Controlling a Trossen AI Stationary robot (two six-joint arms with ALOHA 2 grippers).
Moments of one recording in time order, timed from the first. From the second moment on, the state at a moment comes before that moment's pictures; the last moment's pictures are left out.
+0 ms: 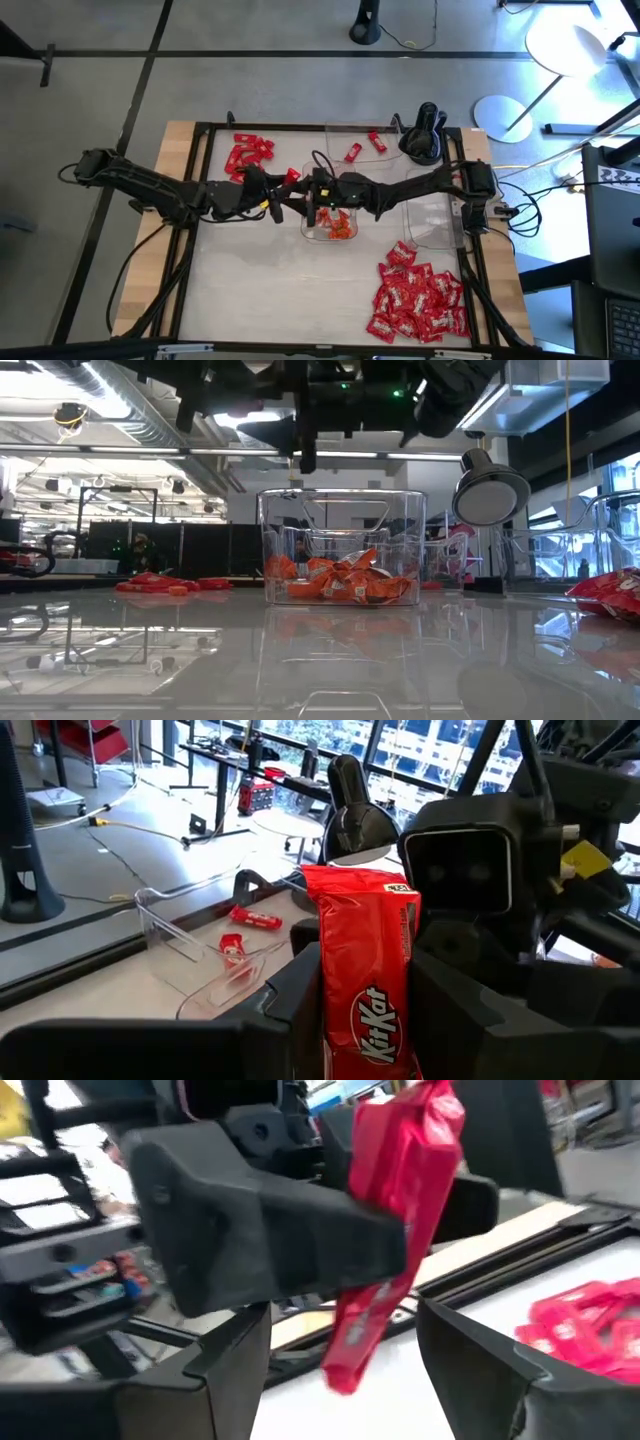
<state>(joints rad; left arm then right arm) -0.20 1.11 0.65 0.30 -0.74 -0.36 -0.01 1.93 1.16 0.83 0.02 0.43</state>
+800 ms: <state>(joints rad) -0.19 1.09 0.65 0.29 -0.73 -0.36 -0.02 1.88 1.18 0.69 0.04 0.20</state>
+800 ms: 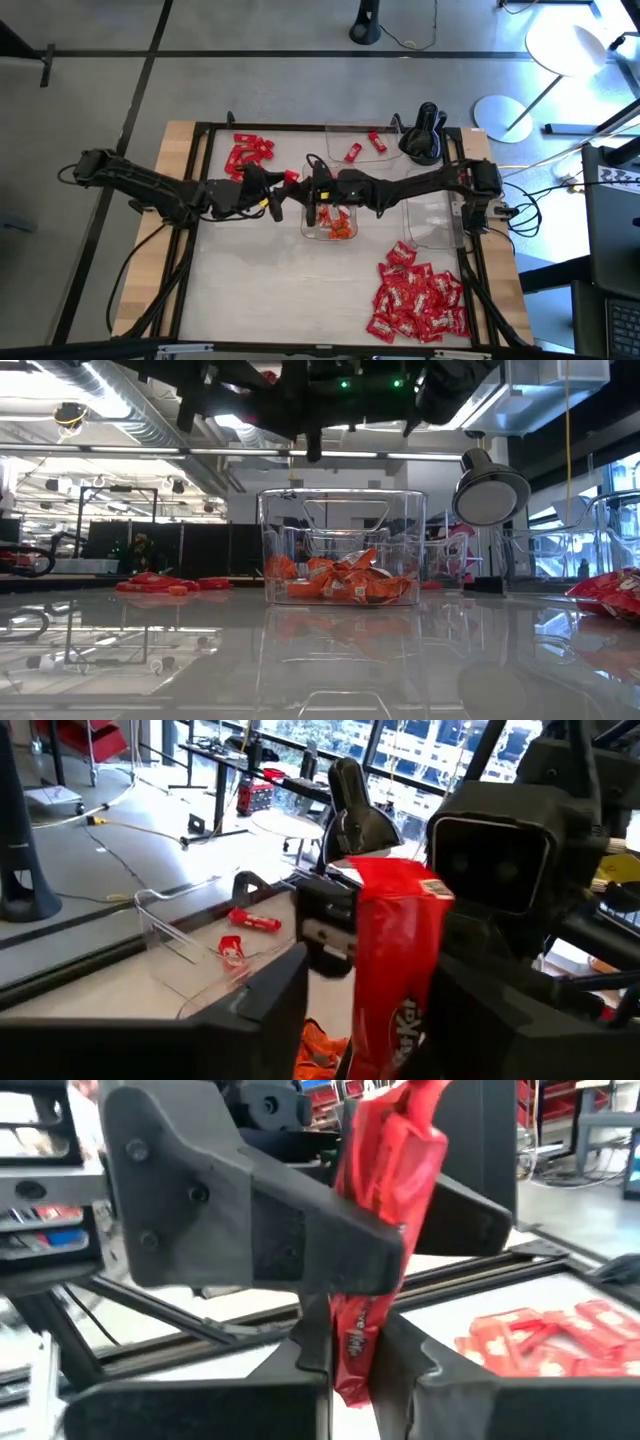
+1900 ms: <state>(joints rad) -0.15 1.10 0.65 -0.31 -0.95 -0.84 -0.59 1.64 1.18 -0.42 0.10 -0.14</state>
